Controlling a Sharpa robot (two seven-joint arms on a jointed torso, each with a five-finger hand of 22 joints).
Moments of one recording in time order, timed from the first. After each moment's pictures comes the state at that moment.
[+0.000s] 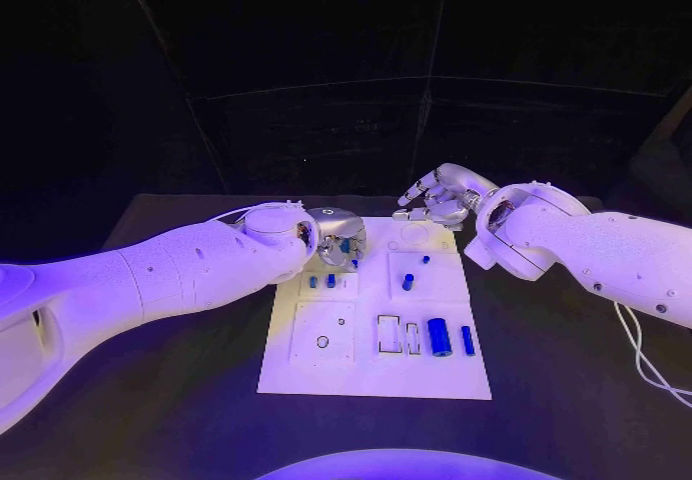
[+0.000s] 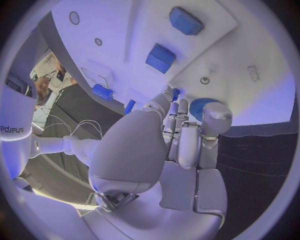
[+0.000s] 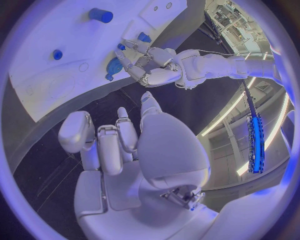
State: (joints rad) left arm 1.24 -0.48 -0.13 1.14 -1.54 -0.09 0.06; left_hand 1.50 -0.06 0.18 0.07 0.05 0.98 0.14 0.20 0.17 1.01 0.08 0.34 0.10 1.46 0.01 1.37 1.20 0.13 1.33 0.11 1.07 1.09; right arm 1.25 -0.75 0.00 1.46 -1.05 -0.30 -0.15; right_hand 1.37 0.01 -0.12 0.22 0.21 0.87 0.16 0.19 0.07 1.36 0.08 1.30 1.29 1.47 0.00 1.47 1.31 0.09 1.34 0.10 1.30 1.04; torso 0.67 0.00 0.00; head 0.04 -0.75
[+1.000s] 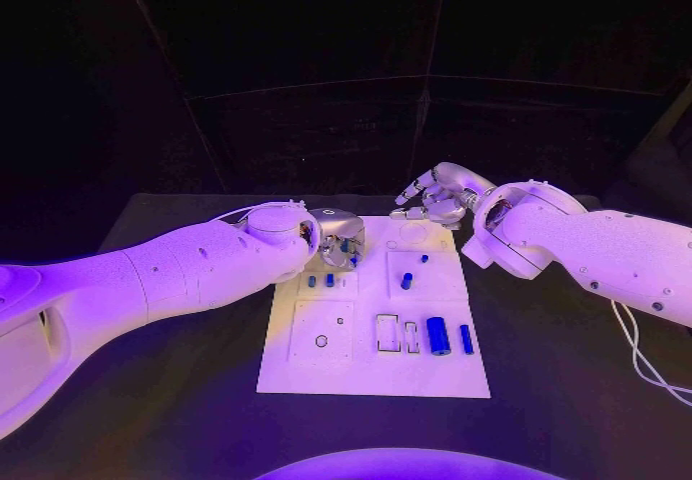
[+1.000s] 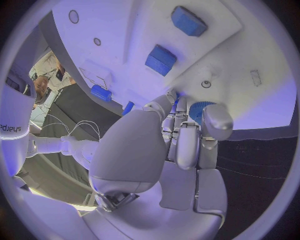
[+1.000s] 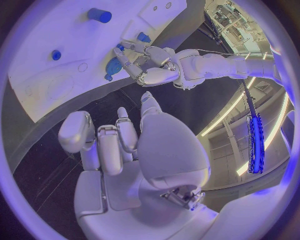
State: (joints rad) left arm 1.23 -0.47 -0.12 1.12 -1.54 -0.07 0.04; left_hand 1.52 -0.04 0.34 0.00 0.05 1.07 0.14 0.18 0.15 1.12 0.07 0.30 0.08 1.47 0.00 1.38 1.19 0.12 1.35 0.09 1.12 1.15; right arm 1.25 -0.74 0.00 1.46 -1.05 -0.30 -0.15; right_hand 1.37 0.01 -0.12 0.22 0.22 0.87 0.16 0.19 0.07 1.36 0.08 1.30 1.29 1.47 0.00 1.47 1.31 0.09 1.34 0.10 1.30 1.04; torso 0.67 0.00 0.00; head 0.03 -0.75
